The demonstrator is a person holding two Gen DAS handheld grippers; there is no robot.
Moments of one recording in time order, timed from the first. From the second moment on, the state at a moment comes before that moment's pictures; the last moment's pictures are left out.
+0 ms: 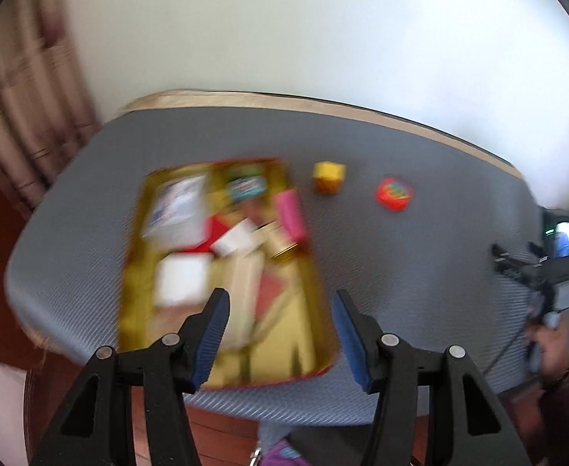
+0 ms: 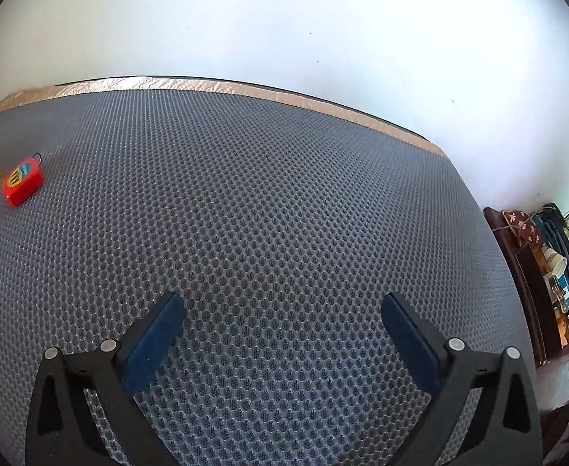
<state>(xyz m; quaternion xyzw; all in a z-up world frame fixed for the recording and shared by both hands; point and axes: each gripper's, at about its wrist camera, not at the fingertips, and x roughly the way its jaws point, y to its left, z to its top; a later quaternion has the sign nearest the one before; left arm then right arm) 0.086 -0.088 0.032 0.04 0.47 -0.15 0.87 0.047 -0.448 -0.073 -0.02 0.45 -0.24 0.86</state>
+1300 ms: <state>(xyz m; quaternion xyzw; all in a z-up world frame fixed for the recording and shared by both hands) 0.225 -0.203 -0.035 0.06 0.56 -0.20 0.80 0.034 -0.469 -0.065 0.05 0.44 -0.17 0.88</state>
